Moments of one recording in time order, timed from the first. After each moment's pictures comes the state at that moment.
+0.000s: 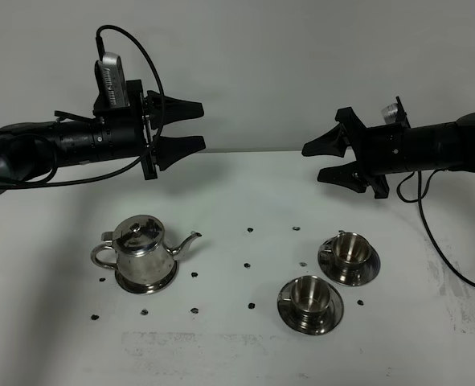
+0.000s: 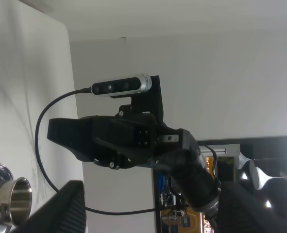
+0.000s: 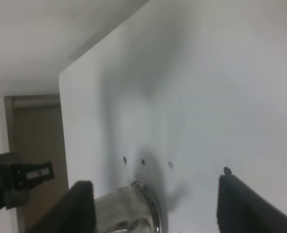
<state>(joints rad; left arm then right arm) -0.03 2.47 -1.92 -1.65 1.17 0.56 0.02 2.35 -1.80 1.31 0.99 -0.45</state>
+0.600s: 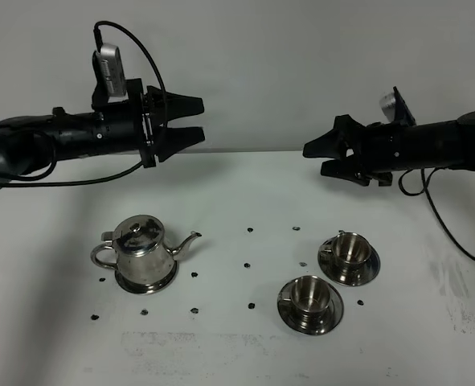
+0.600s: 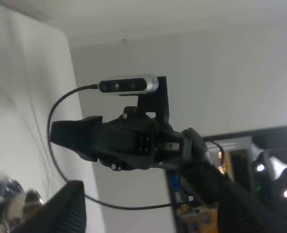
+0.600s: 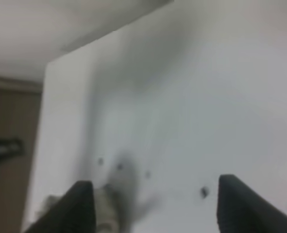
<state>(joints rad) -0.03 2.47 -1.97 -1.64 1.17 0.70 0.02 2.33 -1.80 1.31 0.96 -0.71</state>
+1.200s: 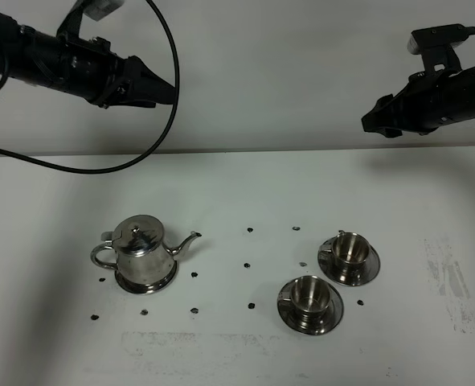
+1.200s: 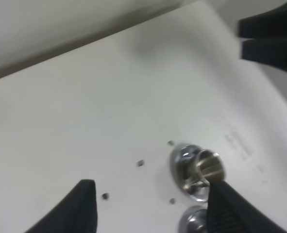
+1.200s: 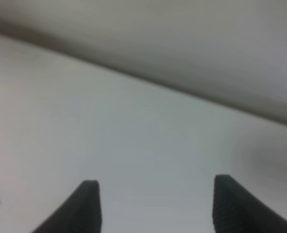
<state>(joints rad) -0.03 2.29 -2.27 -0.90 1.13 0.61 0.03 2.12 -1.82 0.60 0.71 -0.73</state>
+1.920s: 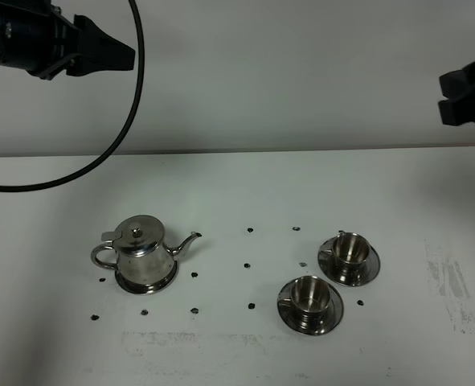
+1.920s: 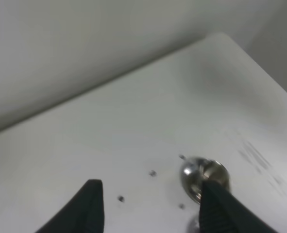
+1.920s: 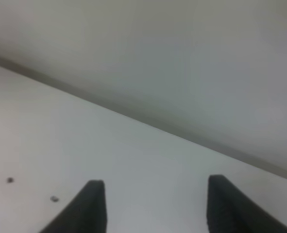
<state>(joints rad) -0.03 1.77 -1.75 -0.84 0.87 0.74 0.11 1.30 -1.25 0.31 0.55 -0.54</state>
